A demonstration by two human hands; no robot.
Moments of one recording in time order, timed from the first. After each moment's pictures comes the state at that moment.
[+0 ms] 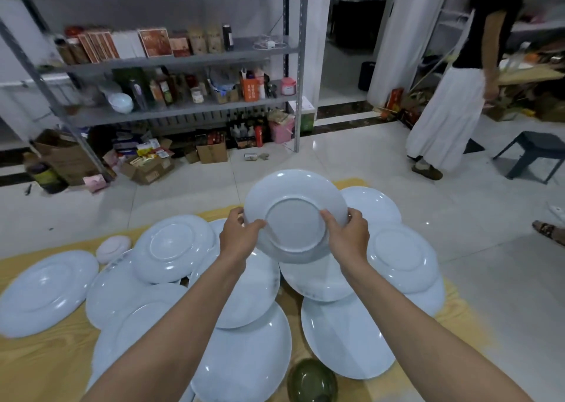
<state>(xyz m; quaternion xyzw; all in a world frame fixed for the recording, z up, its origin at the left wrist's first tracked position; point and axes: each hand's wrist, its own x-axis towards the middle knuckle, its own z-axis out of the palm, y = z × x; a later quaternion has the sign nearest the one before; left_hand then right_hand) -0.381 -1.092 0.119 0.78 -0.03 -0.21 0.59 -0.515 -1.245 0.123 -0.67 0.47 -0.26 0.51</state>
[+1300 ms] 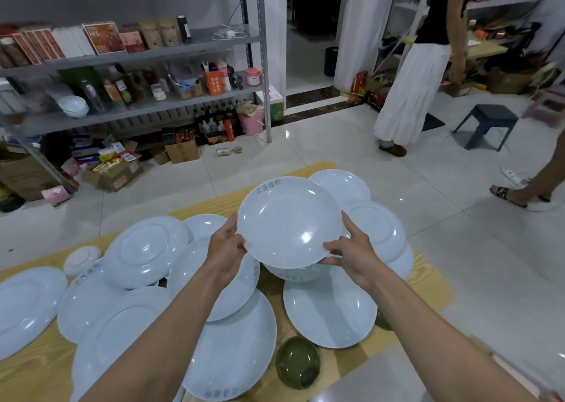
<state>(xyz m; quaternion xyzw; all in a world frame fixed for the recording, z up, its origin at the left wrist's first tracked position) -0.412 -1.087 0.090 0.60 -0.06 -0.36 0.71 -0.604 -1.255 0.105 -0.50 0.36 -0.17 0.77</state>
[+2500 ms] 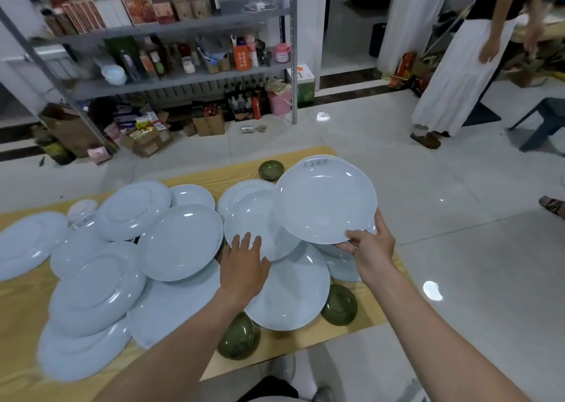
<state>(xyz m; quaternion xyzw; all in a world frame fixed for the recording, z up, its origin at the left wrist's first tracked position) -0.559 -1.160 0.018 0.95 -0.30 -0.06 0.02 -0.693 -1.362 0.091 -0.37 0.44 -0.25 0.78</state>
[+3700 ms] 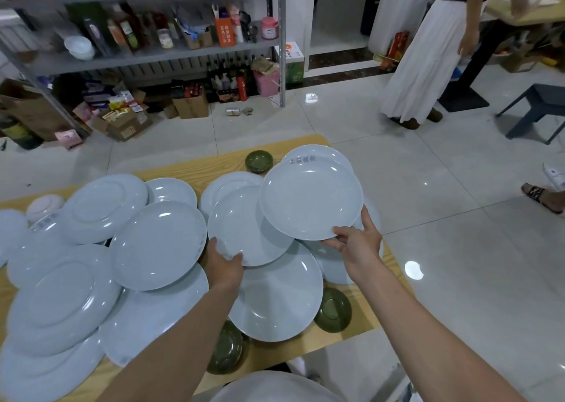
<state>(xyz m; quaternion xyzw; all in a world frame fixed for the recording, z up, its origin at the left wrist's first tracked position) -0.516 -1.176 -0.060 0.78 0.13 -0.18 0.58 -0.659 -1.379 0.062 -0.36 0.45 -0.23 0.78</state>
